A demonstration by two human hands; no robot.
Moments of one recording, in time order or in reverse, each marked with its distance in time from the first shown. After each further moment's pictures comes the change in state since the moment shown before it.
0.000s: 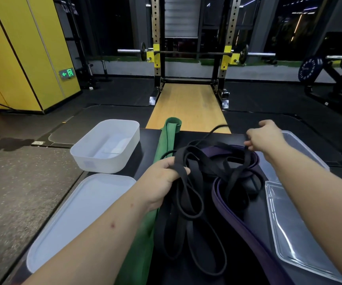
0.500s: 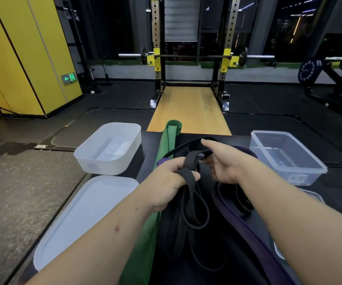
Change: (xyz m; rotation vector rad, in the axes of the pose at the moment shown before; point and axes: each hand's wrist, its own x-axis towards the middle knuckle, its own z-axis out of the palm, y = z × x) left_hand -0.013 0.012 0.013 0.140 -0.109 0.080; right_hand -0.078 -0.010 0.066 0.343 -0.800 0.369
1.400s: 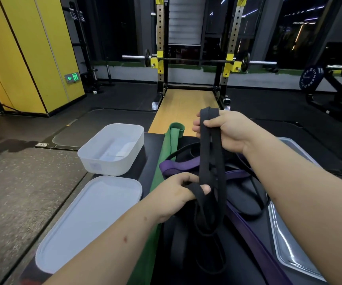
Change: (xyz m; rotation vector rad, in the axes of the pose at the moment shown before) left_hand -0.006 -0.018 0.005 0.138 0.053 -0.130; right_hand -0.030 -0.073 0.015 0.014 -0.017 -0.543
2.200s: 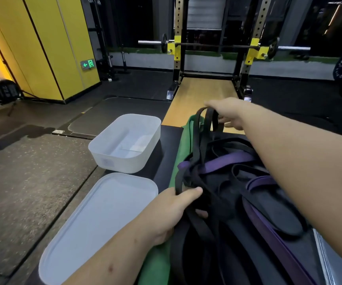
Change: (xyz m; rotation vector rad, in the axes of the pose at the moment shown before) left_hand -0.003 -0.030 -0.040 -0.354 0.087 -0.208; right_hand 0.147 0.025 0.015 -0.667 0.082 0.249
